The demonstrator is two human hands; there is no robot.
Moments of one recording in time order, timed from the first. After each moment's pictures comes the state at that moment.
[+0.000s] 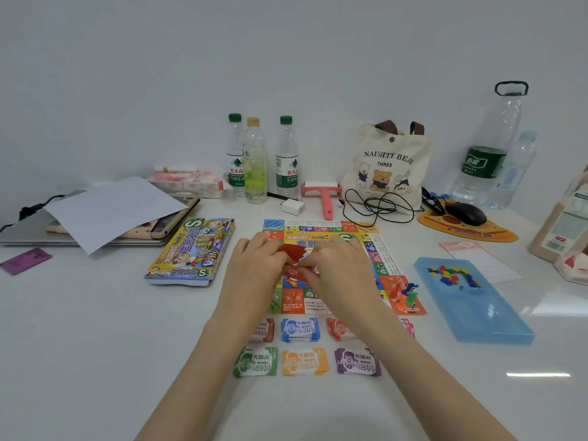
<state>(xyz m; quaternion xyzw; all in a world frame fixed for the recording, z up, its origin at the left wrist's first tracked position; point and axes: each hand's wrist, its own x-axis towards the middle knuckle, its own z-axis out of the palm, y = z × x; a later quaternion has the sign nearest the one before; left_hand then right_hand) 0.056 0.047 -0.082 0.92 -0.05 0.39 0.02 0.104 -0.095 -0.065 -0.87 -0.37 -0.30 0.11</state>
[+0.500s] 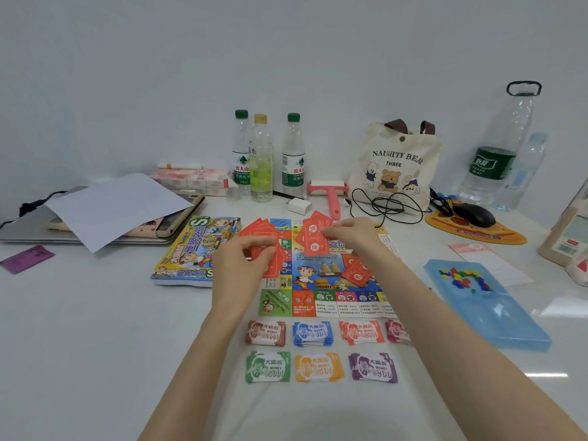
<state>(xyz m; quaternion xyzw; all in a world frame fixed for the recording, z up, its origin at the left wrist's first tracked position) 0.049 0.067 -0.074 0.79 0.16 0.32 0.49 0.190 -0.080 -0.053 -0.84 -0.08 0.08 0.53</state>
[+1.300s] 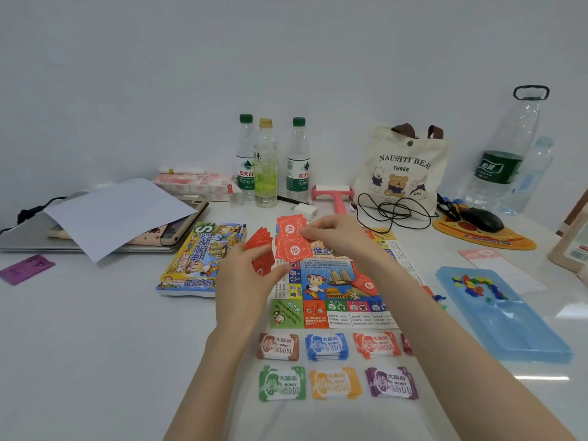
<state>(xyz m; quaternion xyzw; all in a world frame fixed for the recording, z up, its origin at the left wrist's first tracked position) 0.049 0.077 -0.081 0.84 0.18 0.32 0.40 0.162 -0.051 -0.029 -0.83 -0.20 0.12 0.51</state>
